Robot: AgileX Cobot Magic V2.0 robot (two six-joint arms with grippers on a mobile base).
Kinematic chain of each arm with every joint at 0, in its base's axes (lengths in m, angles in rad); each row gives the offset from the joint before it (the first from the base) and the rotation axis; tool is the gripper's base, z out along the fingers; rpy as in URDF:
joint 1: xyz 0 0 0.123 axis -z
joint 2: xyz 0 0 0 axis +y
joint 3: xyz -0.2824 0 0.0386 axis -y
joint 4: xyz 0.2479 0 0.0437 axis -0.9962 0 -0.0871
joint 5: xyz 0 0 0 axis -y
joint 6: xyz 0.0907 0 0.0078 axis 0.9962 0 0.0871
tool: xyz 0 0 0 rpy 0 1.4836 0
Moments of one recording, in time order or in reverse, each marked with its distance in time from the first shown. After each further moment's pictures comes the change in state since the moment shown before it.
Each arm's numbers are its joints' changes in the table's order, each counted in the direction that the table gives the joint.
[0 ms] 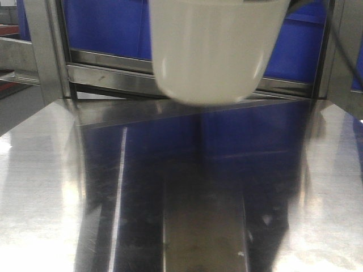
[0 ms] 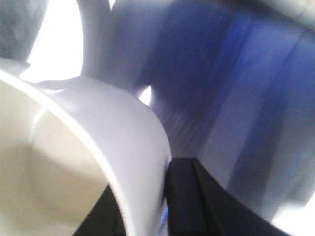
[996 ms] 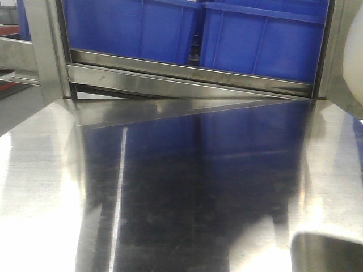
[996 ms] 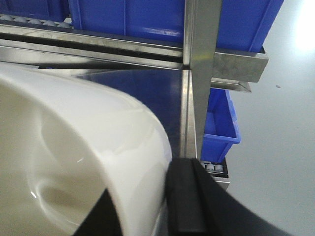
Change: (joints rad) left arm 0.000 0.000 0.000 0.000 0.000 0.000; right arm 0.416 -0.936 -0.839 0.008 0.333 0.000
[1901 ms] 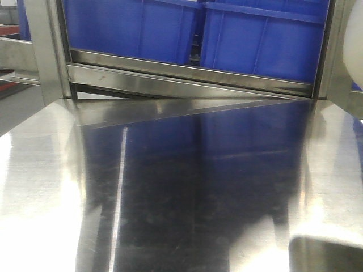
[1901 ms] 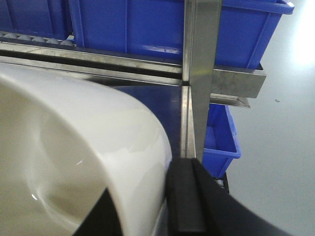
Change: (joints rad) left arm 0.000 0.000 0.000 0.000 0.000 0.000; right arm 0.000 -0.002 0.000 0.000 0.051 0.000
